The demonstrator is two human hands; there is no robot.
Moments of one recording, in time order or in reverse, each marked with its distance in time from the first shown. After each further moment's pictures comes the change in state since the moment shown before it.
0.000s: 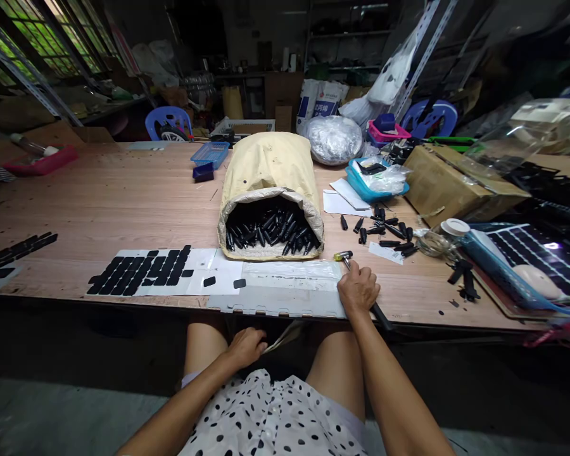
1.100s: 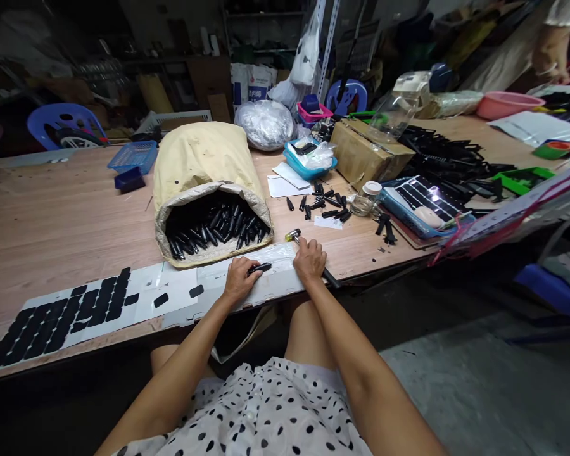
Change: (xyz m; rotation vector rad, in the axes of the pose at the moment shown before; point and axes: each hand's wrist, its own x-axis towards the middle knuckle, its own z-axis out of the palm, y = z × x) left_hand 0.106 0.066 -0.075 -0.039 0.518 0.404; right_hand 0.003 -0.023 -0.027 0.026 -0.219 0.088
